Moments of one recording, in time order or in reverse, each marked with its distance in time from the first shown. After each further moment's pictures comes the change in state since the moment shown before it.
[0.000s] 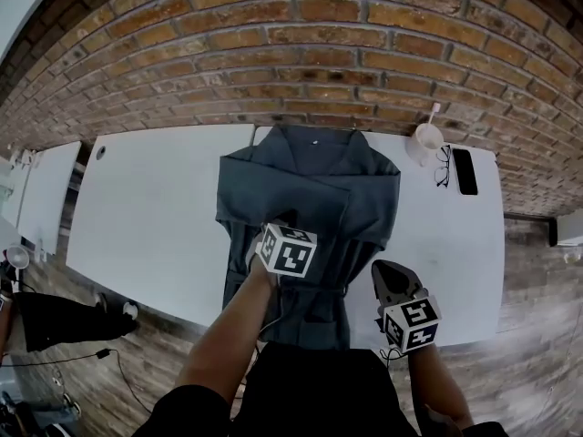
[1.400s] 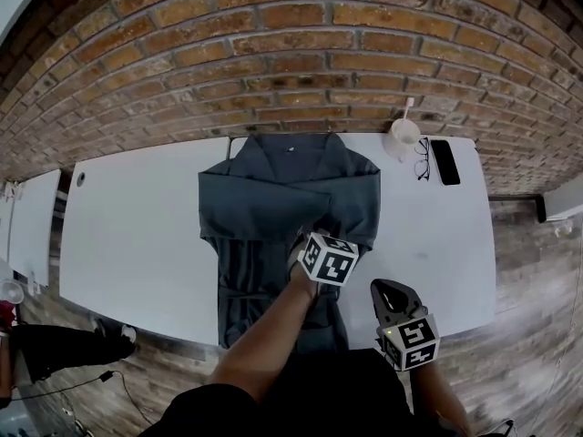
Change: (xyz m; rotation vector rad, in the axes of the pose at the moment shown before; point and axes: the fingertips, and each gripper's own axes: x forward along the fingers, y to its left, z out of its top) left arm 0.031 -0.126 0.039 0.055 -0.061 -0.213; right arm -0.040 0.005 -0.019 -0.015 0.061 -0.086
